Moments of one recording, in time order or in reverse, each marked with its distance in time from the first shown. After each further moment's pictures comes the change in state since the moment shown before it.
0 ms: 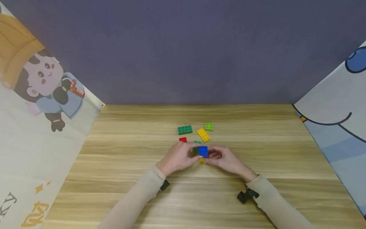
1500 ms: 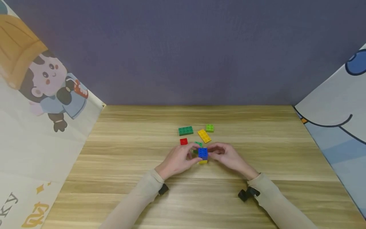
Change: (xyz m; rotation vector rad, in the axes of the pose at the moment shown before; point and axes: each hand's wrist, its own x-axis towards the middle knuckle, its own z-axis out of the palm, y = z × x) left_hand -0.012 -0.001 0.006 -0.069 0.039 -0.063; right_hand 0.005 -0.005 -0.011 0.091 0.031 0.035
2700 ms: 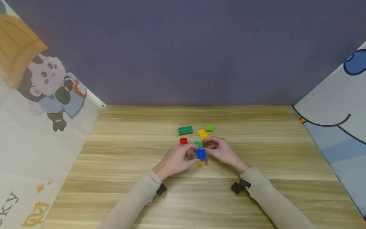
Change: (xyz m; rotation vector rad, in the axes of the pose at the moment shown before) left_hand -0.005 -0.005 -0.004 0.038 0.027 0.036; right_hand 0.026 -0.007 0.009 -0.040 0.047 -0.042
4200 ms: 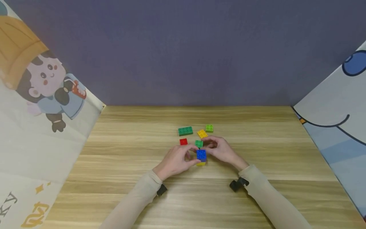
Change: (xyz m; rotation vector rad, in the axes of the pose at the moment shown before) left_hand 0.021 0.003 0.003 -0.025 0.029 -0.034; right_hand 0.028 0.007 -0.023 -0.036 -0.048 -0.019
